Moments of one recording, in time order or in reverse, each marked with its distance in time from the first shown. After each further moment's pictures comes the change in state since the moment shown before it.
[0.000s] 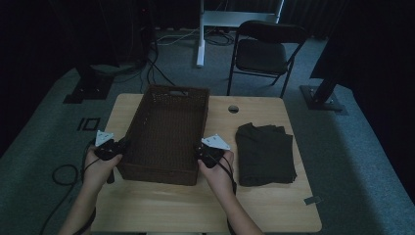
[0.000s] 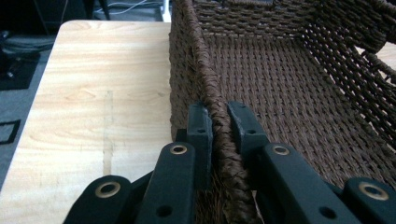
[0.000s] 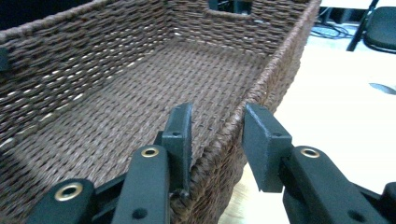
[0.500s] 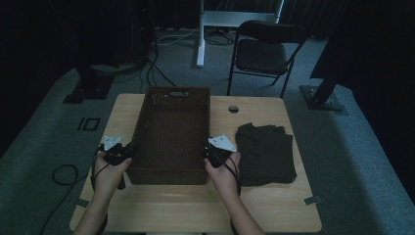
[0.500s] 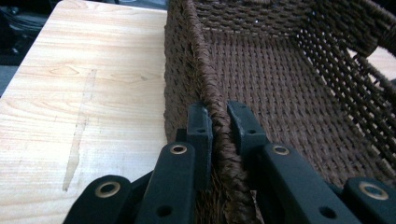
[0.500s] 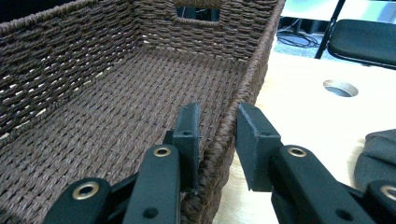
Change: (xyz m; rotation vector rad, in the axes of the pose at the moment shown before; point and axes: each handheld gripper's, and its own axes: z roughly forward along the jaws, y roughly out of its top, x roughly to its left) left arm -0.036 -0.006 -0.007 0.017 0.044 -0.081; right arm -0.016 -0.005 -0.007 -0.033 -0.082 -0.014
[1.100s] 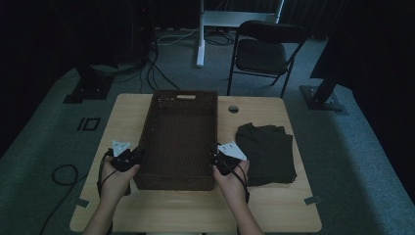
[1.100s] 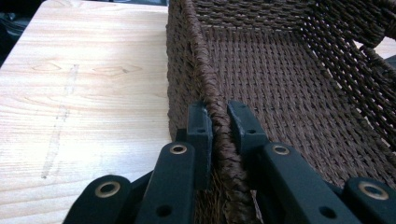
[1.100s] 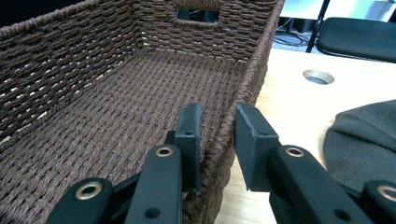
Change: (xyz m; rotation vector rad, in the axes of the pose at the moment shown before) left arm -0.025 -0.010 -0.007 0.006 -0.006 0.041; right arm -0.013 -0.013 -0.027 -0.010 -0.018 0.016
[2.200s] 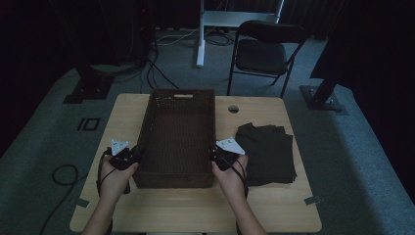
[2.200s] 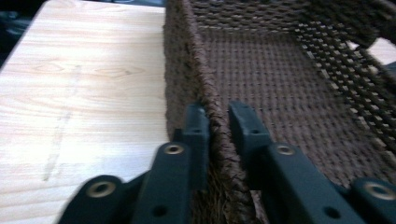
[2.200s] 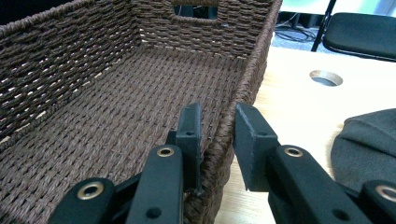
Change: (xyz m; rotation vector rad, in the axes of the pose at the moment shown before) left arm 0.006 0.003 0.003 0.003 -0.014 -0.007; right arm -0.001 0.008 0.011 0.025 0.016 0.001
